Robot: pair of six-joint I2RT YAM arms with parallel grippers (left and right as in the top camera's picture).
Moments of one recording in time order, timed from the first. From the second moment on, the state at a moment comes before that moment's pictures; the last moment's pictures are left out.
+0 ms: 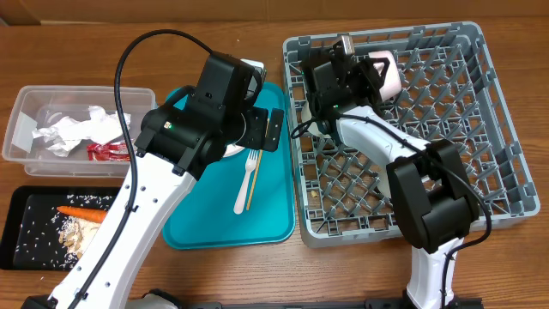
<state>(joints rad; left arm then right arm) -0.48 1.48 1.58 -1.03 0.00 -0.23 0.43 2.09 1.42 -0.04 1.23 -0.43</state>
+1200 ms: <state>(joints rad) -0.48 1.48 1.58 -1.03 0.00 -0.23 0.51 1.97 1.42 -0.16 1.07 -0.28</state>
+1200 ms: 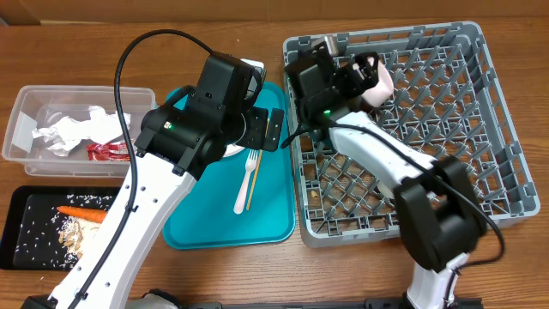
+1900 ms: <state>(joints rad) -0.48 1.48 1.58 -1.03 0.00 -0.23 0.01 1.82 1.42 -0.51 0.01 0.23</state>
